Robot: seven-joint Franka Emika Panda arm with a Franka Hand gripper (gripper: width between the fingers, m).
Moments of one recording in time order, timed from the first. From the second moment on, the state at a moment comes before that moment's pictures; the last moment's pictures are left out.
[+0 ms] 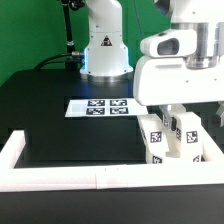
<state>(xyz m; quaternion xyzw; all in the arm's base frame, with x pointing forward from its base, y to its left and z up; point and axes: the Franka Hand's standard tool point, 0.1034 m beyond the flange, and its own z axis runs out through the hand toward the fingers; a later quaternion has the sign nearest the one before) 0.632 0.106 0.075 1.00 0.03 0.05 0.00</state>
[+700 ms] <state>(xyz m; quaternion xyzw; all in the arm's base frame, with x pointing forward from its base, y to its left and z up) 0.623 0.115 0.058 1.00 0.00 0.05 0.01</state>
